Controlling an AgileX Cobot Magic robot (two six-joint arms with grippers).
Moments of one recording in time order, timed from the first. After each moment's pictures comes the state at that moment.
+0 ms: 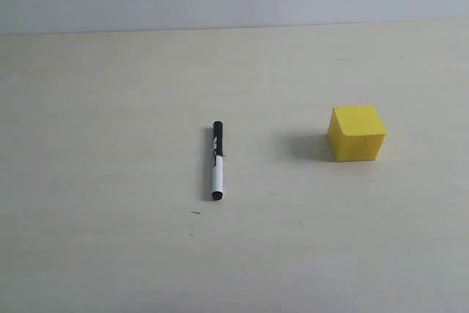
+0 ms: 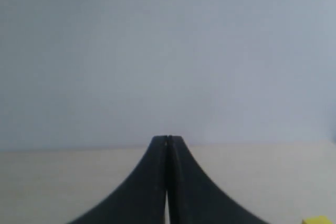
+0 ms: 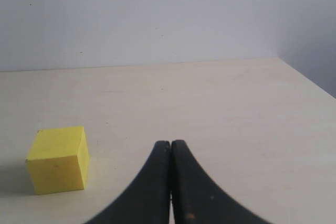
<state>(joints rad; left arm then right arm) -0.36 0.40 -0.40 0.25 0.07 -0.42 -0.24 0.00 0.00 0.00 0.27 -0.02</state>
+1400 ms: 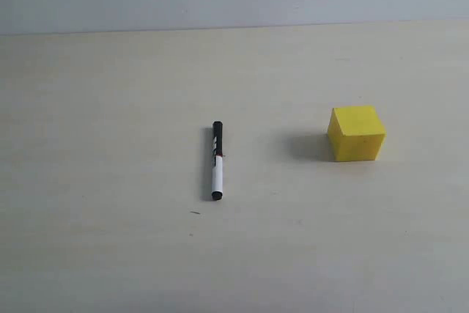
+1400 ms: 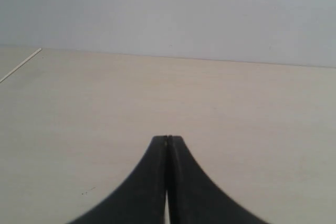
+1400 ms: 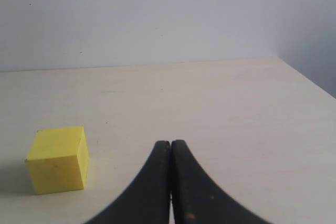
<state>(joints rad) -0.04 0.01 0.00 0.28 0.28 -0.32 -0.24 0.00 0.00 0.00 0.27 -0.02</state>
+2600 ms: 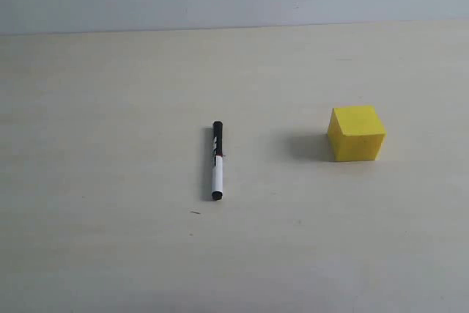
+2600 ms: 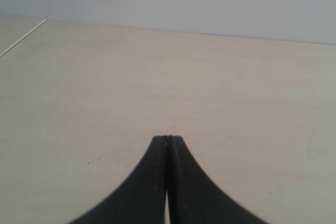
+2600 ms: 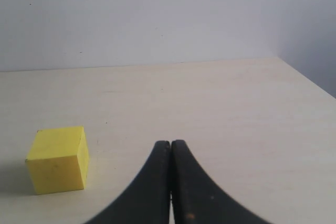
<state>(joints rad) -0.04 0.01 0.00 0.27 0.37 -0.32 -0.24 0.00 0.00 0.00 0.27 -0.02</state>
